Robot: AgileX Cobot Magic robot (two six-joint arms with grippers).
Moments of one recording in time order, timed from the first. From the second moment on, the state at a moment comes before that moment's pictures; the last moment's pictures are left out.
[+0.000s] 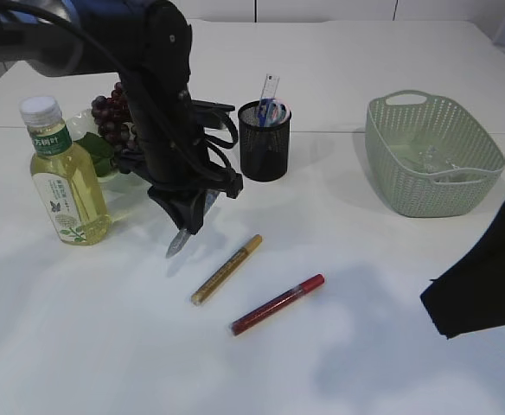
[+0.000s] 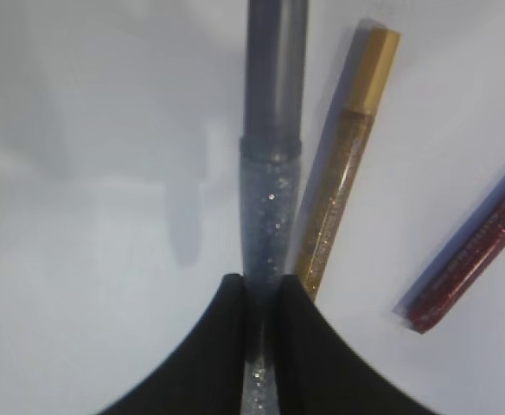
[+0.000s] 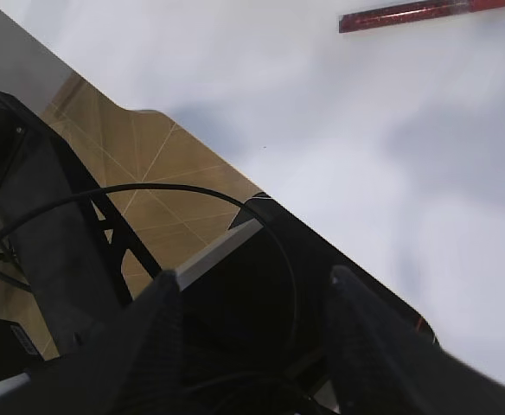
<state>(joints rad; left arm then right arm) -0.52 2.20 -1.81 -0.08 1.20 -0.14 0.37 1.06 -0.99 0.52 1.24 -0.22</state>
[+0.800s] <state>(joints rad) -0.52 1.87 -1.23 -0.04 0.04 -0.14 0.37 1.06 -0.99 0.53 1.24 -0.22</state>
